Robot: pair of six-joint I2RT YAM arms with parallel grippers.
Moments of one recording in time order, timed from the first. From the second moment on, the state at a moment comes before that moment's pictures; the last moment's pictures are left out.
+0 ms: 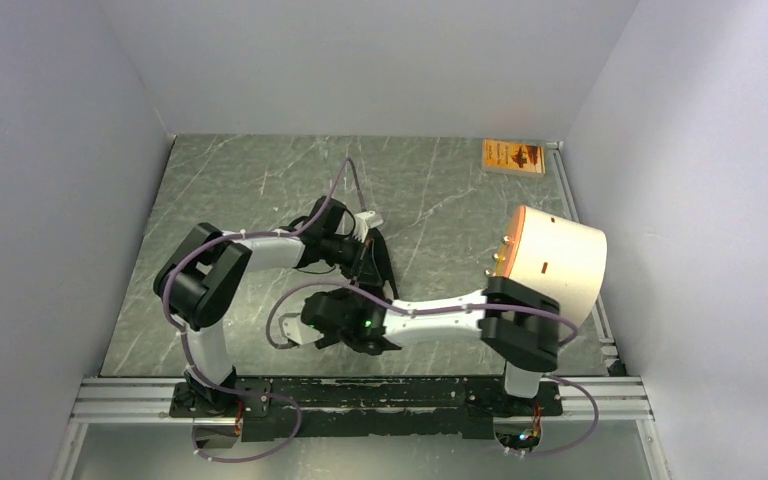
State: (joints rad) left arm -0.60 1.84 0.97 0.05 0.79 -0.21; right arm 1.32 1.73 1.03 -0.18 0.37 -0.74
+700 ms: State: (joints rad) left arm -0.54 1.84 0.96 0.05 0.82 -0.17; right arm 1.28 2.02 1.15 -0.15 0.69 -1.13
